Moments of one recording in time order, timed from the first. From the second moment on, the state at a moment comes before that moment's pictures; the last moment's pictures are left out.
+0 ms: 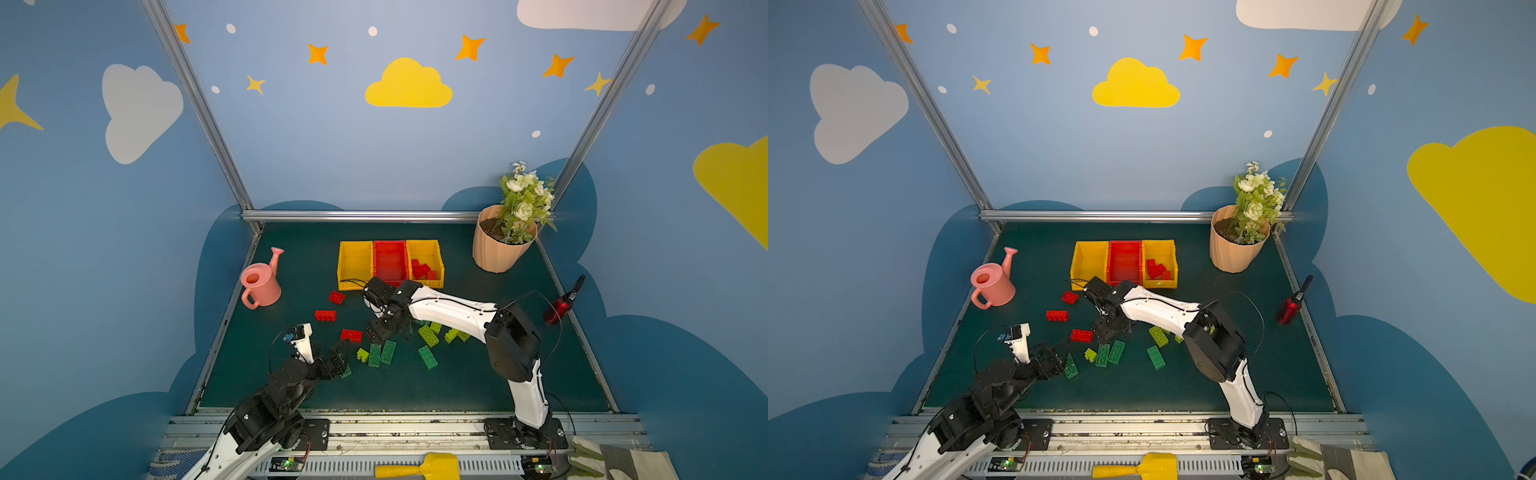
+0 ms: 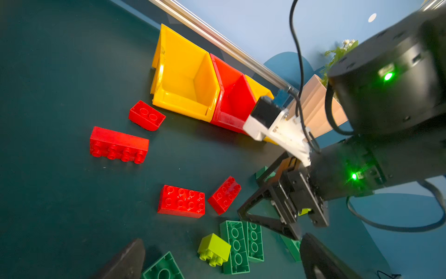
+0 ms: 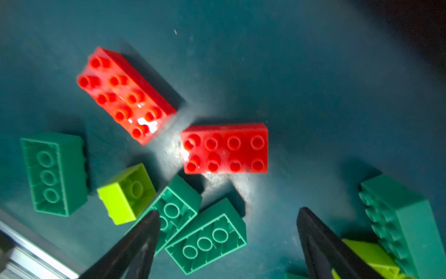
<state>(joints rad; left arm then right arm) -0.73 0.05 0.22 -0.53 -0.27 -0.73 1.01 2.05 1.65 -0.89 -0.02 0.30</state>
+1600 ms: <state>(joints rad) -0.73 0.03 0.19 -0.50 -0.34 -0.70 0.95 2.20 1.73 -0.90 -0.04 0.31</state>
